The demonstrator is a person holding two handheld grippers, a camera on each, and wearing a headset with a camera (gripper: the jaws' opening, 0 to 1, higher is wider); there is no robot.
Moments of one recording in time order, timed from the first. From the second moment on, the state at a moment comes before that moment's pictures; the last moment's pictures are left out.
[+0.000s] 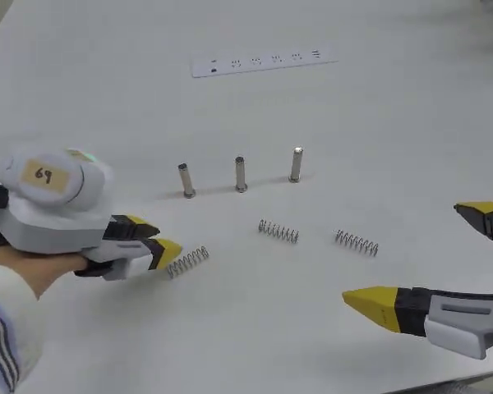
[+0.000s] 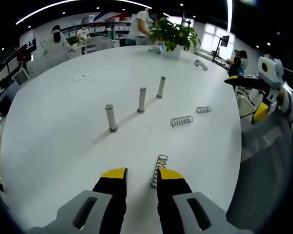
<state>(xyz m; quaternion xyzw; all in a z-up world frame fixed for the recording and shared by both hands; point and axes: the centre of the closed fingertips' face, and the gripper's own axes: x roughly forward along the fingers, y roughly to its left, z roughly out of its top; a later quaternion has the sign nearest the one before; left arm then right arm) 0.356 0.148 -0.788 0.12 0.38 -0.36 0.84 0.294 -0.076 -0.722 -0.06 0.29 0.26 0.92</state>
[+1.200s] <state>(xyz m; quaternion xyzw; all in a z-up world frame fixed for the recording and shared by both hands) 0.330 0.143 -0.806 0.15 0.40 -0.38 0.82 0.288 -0.075 -0.726 -0.07 0.30 0.26 0.91</state>
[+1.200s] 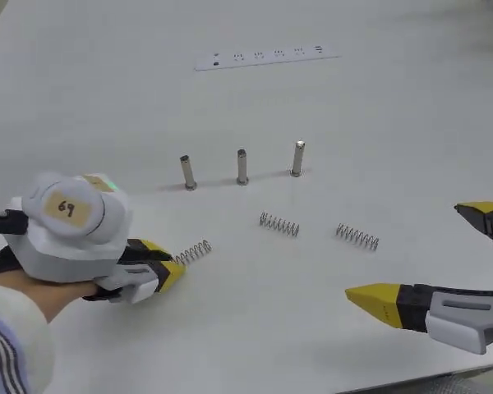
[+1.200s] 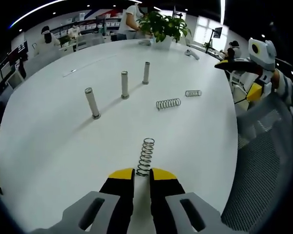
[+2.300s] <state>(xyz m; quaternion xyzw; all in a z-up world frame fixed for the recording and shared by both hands) 0.339 0.148 -0.803 0.13 0.37 -0.36 0.84 0.292 -0.076 -0.728 -0.06 0.31 0.26 0.91</state>
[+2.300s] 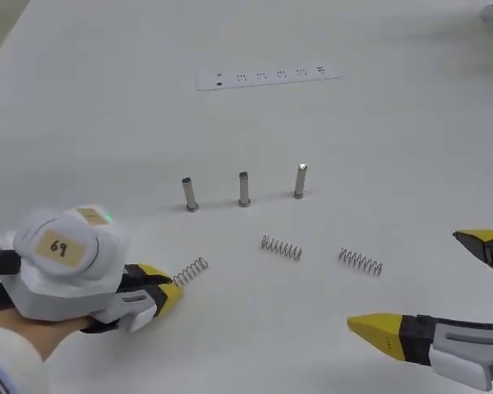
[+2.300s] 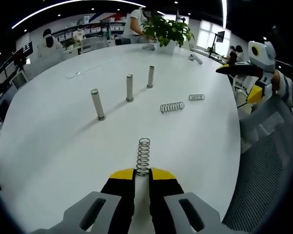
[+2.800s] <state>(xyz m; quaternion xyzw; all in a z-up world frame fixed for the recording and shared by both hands) 0.341 0.152 -0.793 0.12 0.35 -0.36 0.85 0.292 -0.075 -0.728 -0.07 0.31 0.27 0.91</state>
